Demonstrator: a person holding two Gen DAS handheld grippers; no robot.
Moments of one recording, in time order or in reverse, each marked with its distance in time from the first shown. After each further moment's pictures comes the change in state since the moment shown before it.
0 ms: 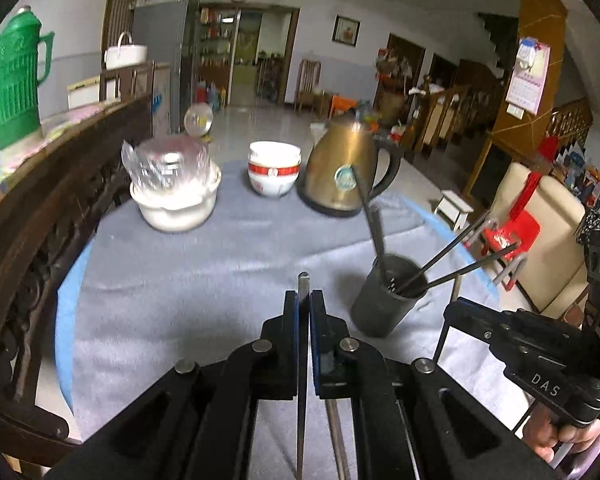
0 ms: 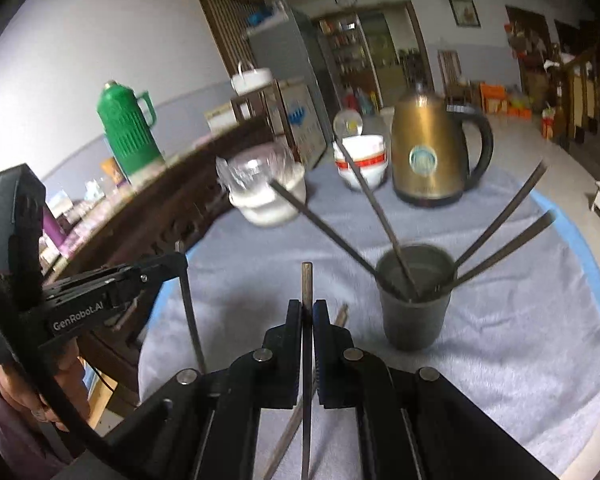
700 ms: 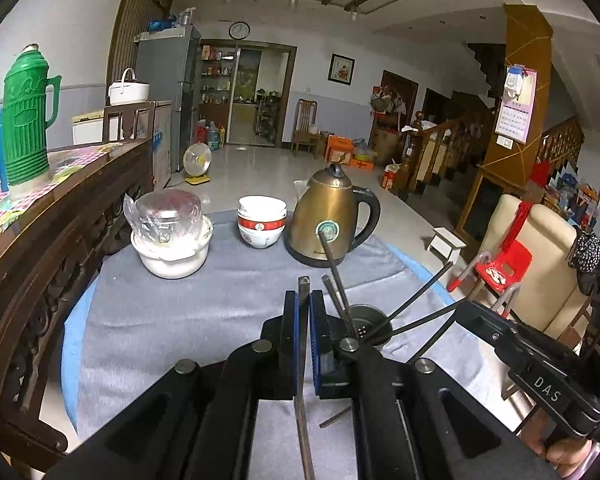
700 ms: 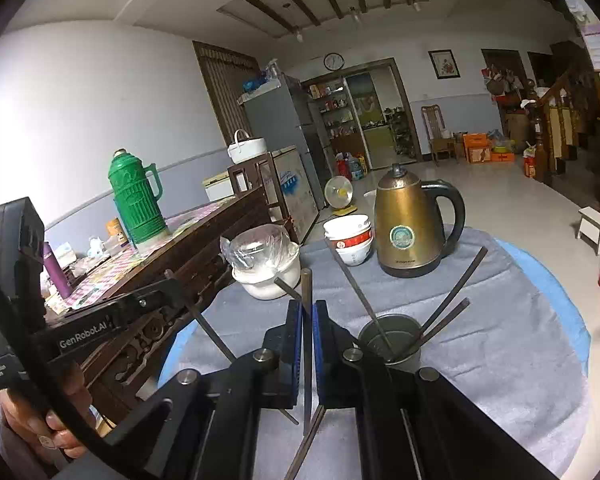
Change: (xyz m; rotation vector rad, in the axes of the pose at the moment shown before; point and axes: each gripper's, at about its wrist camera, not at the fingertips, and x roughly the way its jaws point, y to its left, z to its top) left arm -0.041 -0.029 0.028 -0.002 -0.144 -0.006; right arm -0.068 0.004 0.016 0.028 -0.242 -0.030
